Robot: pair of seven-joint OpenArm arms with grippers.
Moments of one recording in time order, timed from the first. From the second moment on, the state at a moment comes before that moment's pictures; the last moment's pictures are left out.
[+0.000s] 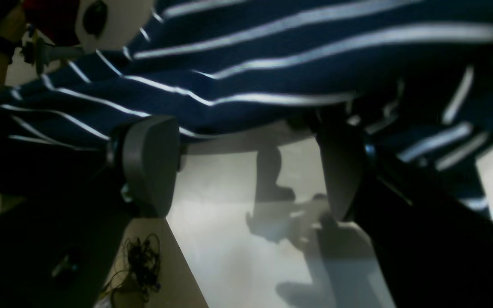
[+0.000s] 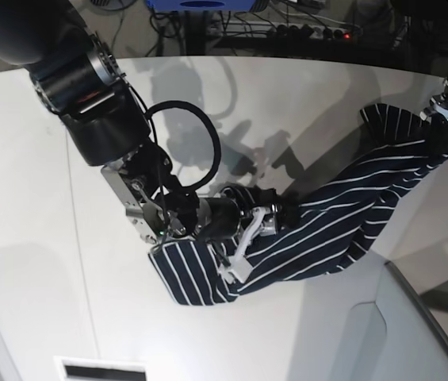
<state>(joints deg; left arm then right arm) 32.0 -18.6 -42.9 109.3 -52.1 -20.1 46.8 25.9 -6.3 -25.5 44.9 45.8 24.5 -40.1</state>
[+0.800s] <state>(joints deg) 36.8 -17.3 -29.9 109.5 -41.9 -32.9 46.5 27.8 -6.4 -25.6 39.2 45.0 24.7 -35.2</state>
